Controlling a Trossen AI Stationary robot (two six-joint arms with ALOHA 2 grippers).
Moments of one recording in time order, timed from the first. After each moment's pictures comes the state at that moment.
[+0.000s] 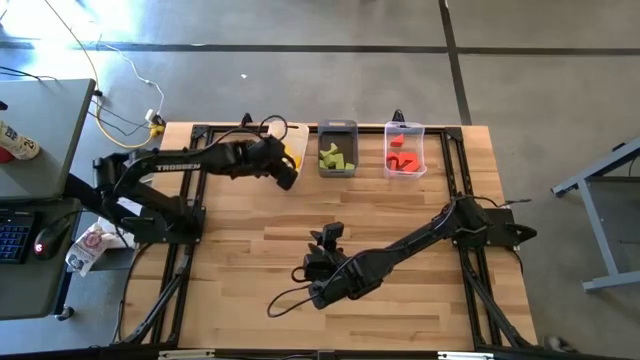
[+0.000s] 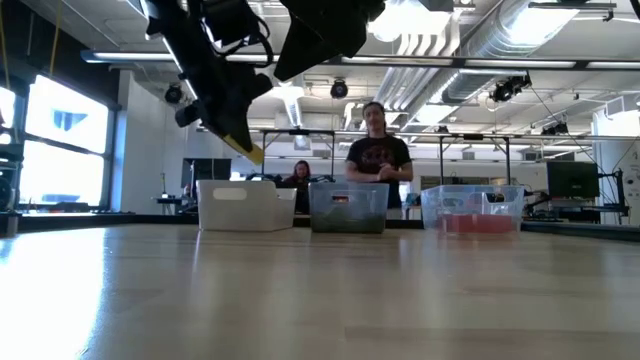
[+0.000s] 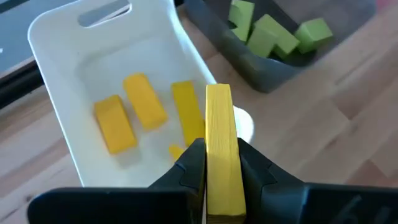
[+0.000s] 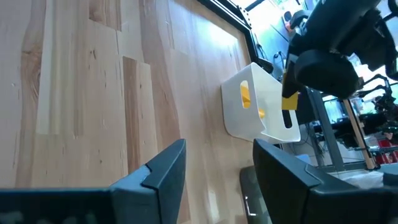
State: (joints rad) left arm 0.46 1.39 0.96 -0.53 -0.30 -0.48; right arm 0.47 2.11 1.77 -0.72 0.99 0.08
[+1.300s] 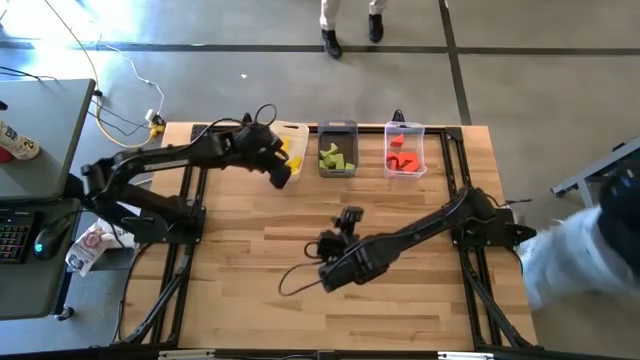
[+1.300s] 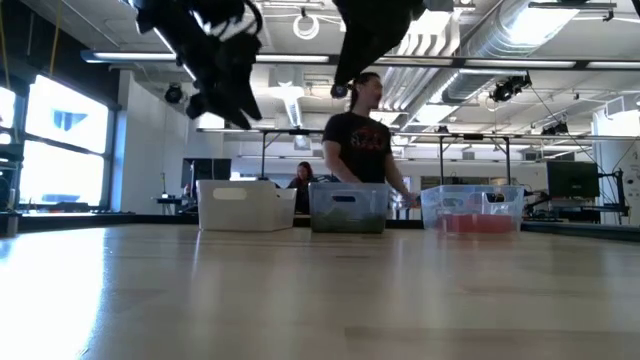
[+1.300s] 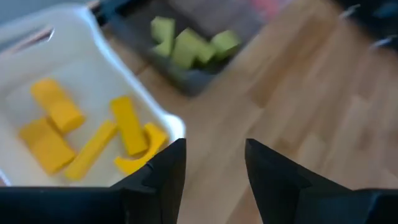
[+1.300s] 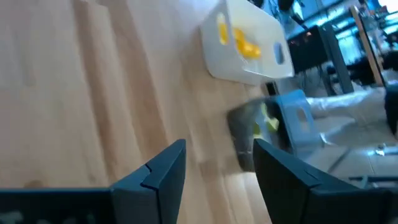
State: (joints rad) left arm 0.53 1.29 0.96 -0.49 0.01 -0.35; right arm 0.42 2.02 1.77 -1.09 0.91 0.41
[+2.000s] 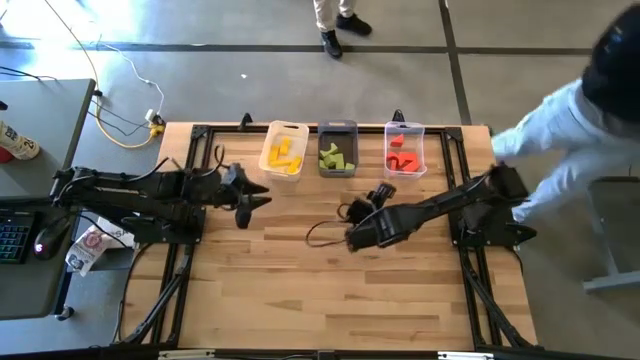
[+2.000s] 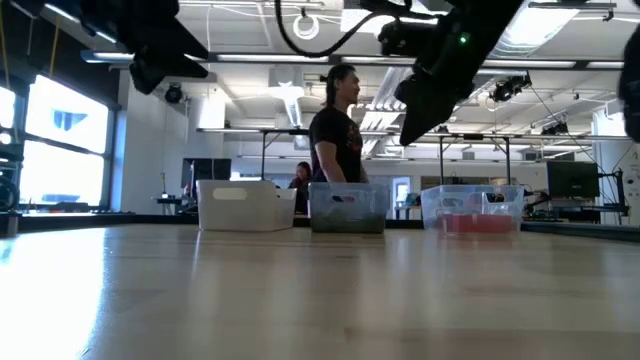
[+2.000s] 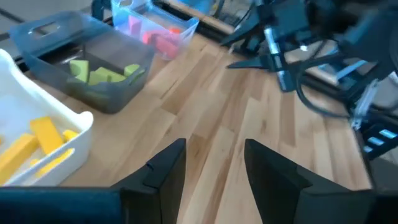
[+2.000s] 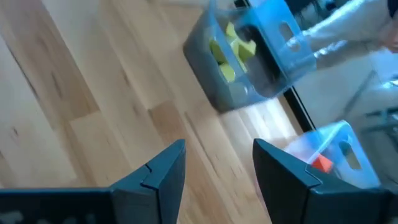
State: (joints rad) left arm 0.09 0.74 0.57 -0.26 -0.21 -0.42; right arm 0.26 1.71 1.21 -0.87 0.86 0.56
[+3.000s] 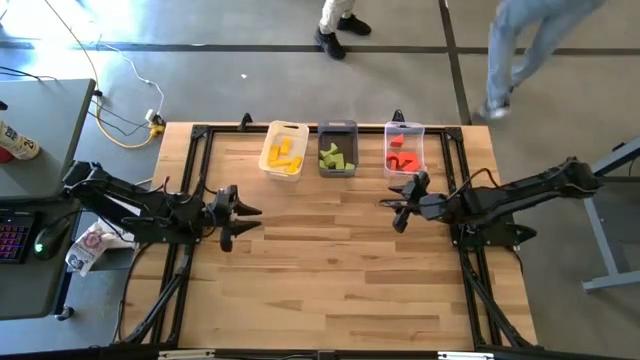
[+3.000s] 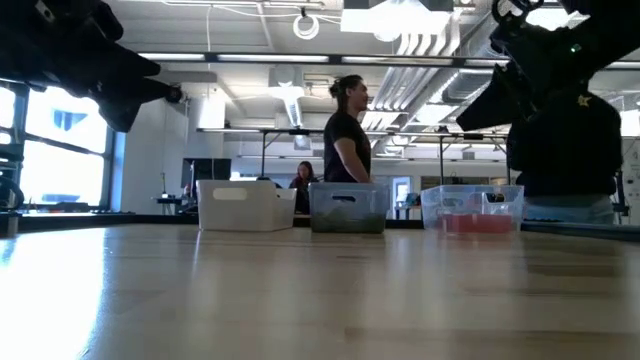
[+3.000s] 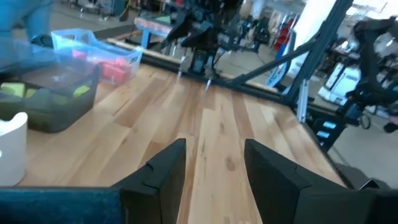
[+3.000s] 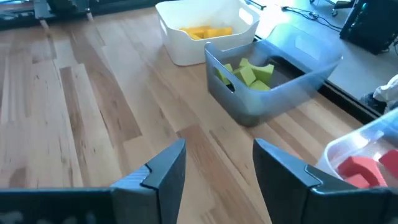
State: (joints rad) left arm -0.18 0.45 0.08 0.23 -0.33 -0.31; right arm 0.18 0.85 0.42 -0.14 0.63 0.34
